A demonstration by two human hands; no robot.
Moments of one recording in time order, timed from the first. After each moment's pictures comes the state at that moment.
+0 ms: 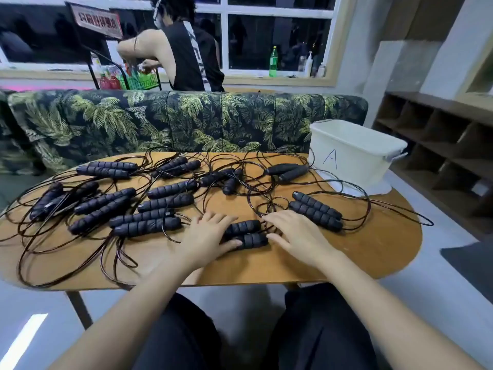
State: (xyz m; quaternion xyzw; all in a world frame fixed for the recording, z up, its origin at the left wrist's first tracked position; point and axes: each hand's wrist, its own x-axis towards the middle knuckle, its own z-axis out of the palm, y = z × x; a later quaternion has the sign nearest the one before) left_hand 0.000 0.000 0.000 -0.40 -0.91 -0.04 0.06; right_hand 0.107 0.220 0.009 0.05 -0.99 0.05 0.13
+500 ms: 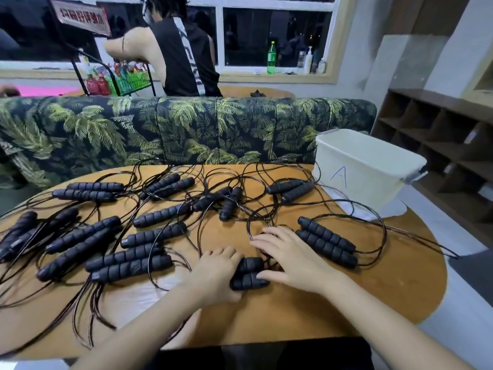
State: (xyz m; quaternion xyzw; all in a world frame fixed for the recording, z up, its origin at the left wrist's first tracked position) left_hand -0.040 0.040 -0.015 -0.45 -0.89 0.03 -0.01; right_hand 0.047 0.241 0.010 0.15 -0.98 0.05 0.07
